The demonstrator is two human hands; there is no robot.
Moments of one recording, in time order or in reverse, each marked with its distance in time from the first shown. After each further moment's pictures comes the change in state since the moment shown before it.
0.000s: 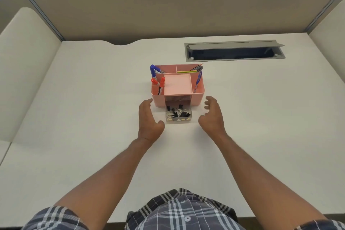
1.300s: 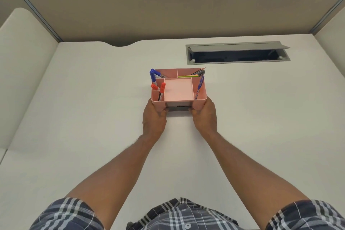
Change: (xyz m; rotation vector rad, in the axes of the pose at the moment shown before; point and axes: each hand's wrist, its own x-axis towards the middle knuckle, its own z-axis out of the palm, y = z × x) left_hand 0.050 0.005 0.026 0.005 0.060 -0.103; right_hand 0.052 0.003 0.043 -0.092 0.159 0.002
